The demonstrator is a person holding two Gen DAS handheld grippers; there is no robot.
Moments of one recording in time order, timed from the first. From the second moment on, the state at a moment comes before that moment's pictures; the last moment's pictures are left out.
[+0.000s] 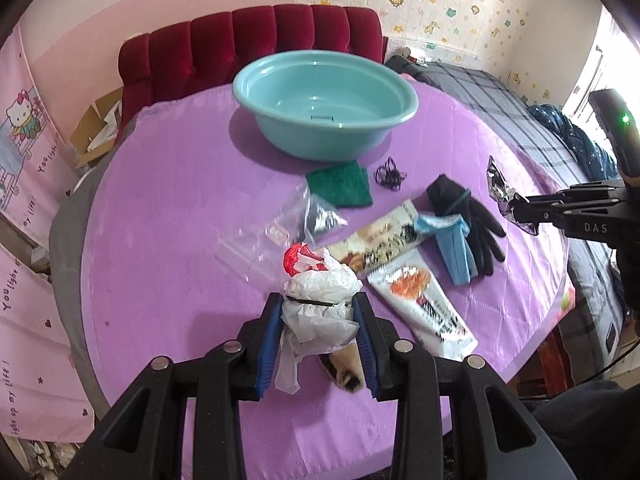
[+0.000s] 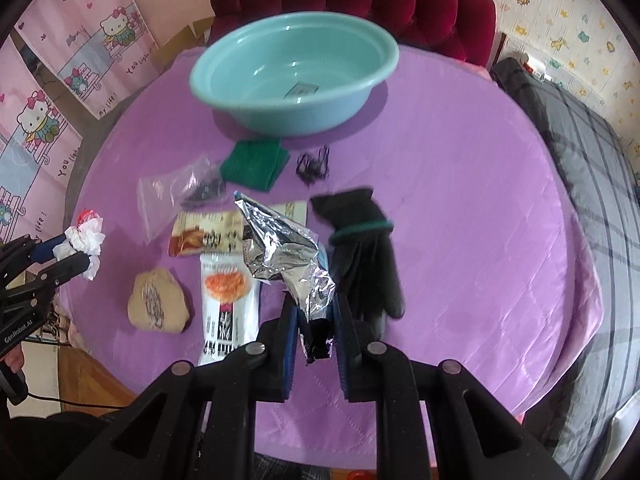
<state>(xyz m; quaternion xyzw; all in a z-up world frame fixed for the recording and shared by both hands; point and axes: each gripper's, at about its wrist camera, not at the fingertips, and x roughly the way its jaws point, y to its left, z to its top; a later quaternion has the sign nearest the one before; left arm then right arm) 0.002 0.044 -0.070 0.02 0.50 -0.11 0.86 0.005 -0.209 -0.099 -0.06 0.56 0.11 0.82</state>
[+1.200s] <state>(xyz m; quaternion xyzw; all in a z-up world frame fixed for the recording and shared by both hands) 0.181 0.009 -0.035 0.04 0.47 -0.13 0.87 0.191 -0.182 -0.053 -0.03 0.54 0.10 0.83</state>
